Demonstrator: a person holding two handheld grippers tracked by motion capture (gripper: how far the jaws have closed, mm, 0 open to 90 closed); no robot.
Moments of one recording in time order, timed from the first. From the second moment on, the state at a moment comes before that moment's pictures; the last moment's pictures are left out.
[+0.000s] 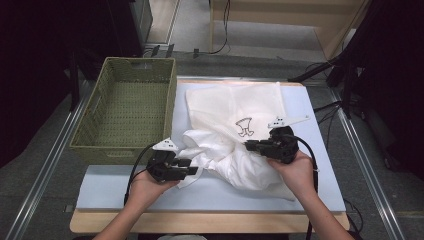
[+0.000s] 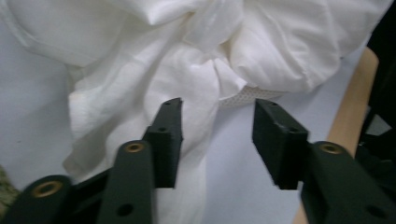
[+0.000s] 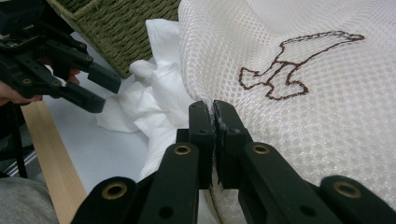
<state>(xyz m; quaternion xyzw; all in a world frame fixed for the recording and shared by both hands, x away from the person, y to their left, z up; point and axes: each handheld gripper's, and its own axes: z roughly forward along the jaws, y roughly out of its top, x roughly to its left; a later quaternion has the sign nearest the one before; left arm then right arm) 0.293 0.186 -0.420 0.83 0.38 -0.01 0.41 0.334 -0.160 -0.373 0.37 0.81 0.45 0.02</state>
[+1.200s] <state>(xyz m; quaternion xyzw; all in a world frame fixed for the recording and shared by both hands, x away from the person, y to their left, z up) 0.294 0.181 -0.454 0.85 0.39 0.06 0.34 0.333 -0.159 -0.372 0.37 0.81 0.45 0.02</state>
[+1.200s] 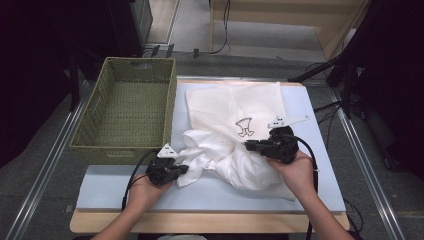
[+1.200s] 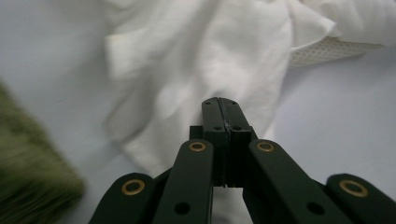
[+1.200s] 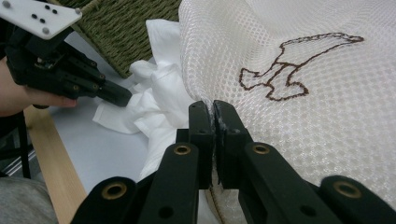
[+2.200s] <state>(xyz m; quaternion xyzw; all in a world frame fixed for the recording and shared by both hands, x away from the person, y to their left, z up) 0.345 0.098 -0.428 0.83 0.35 0.08 0.42 0.334 -0.159 -0.372 0.37 0.81 0.45 0.02</state>
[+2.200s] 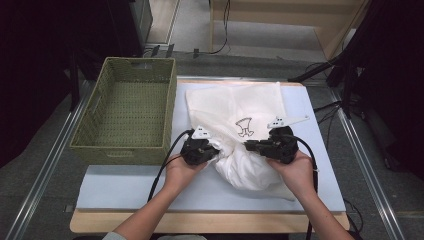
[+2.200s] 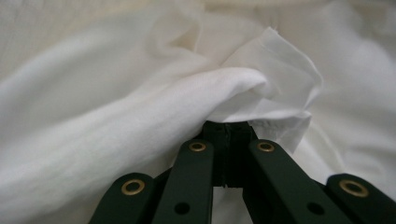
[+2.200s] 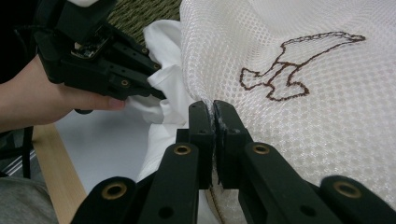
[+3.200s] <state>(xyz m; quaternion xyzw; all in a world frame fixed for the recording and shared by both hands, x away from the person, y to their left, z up) 0.376 0.033 -0.425 0.82 0.35 0.10 0.44 0.324 -0.168 -0.352 0.37 0.79 0.50 0.01</state>
